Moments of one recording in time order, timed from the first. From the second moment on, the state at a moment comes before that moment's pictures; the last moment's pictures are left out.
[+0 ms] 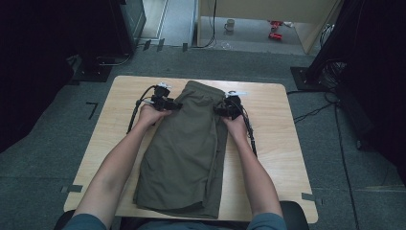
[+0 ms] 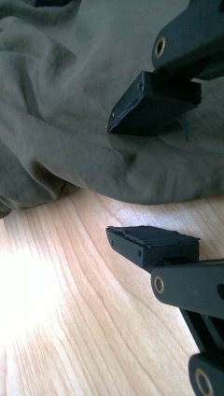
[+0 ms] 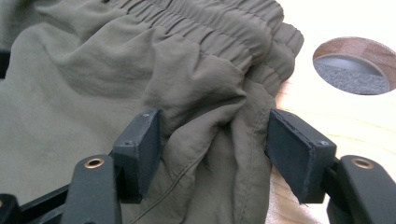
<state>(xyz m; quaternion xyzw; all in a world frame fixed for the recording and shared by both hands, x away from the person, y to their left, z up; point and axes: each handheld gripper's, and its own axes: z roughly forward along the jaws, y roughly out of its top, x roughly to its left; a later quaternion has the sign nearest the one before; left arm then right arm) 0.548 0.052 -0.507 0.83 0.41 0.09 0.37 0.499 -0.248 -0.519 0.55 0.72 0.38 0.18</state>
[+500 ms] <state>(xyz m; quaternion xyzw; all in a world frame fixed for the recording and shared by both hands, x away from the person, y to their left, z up) 0.522 0.050 -0.508 0.84 0.38 0.08 0.37 0.493 -0.236 -0.521 0.50 0.75 0.38 0.20</state>
